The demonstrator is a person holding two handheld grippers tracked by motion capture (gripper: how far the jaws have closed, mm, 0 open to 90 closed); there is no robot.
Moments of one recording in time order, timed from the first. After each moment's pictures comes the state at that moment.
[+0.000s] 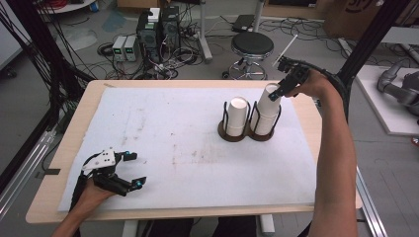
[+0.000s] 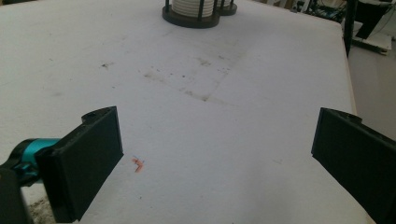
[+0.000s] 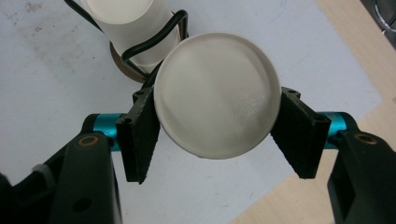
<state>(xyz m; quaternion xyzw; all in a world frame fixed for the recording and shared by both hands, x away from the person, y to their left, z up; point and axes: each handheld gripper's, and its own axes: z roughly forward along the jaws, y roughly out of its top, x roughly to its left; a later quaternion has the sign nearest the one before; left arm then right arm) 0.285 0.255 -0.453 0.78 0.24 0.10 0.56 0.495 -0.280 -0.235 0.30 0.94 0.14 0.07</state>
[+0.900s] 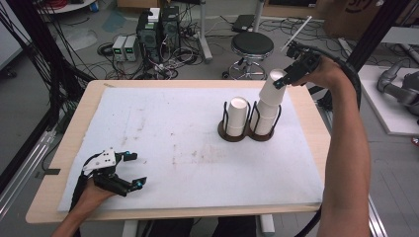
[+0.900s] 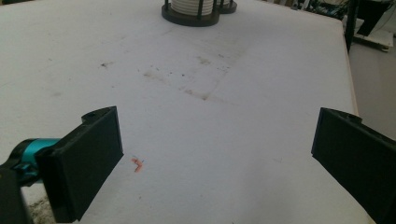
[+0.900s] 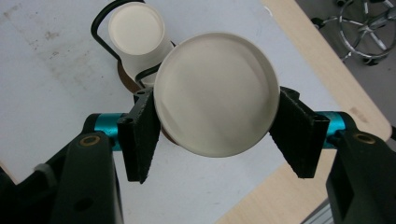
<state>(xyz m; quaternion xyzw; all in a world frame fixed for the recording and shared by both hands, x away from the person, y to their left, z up) 0.284 0.254 -0.452 0.79 0.24 0.10 0.56 0.477 -0.282 -0.183 0.30 0.93 0.16 0.12</state>
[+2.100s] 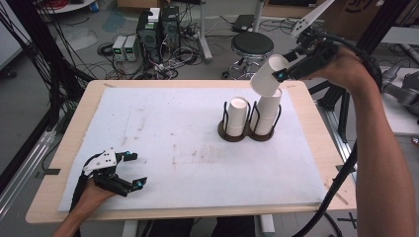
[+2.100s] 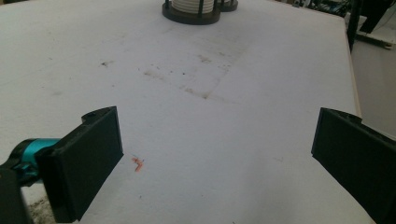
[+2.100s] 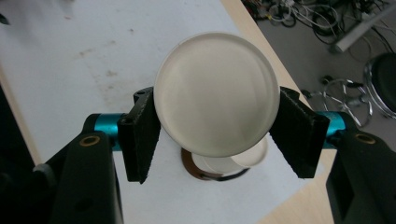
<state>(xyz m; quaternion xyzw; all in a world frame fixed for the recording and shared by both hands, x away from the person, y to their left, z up) 0.284 0.253 -0.452 0.79 0.24 0.10 0.56 0.410 -0.268 -0.123 0.19 0.93 0.27 0.16</state>
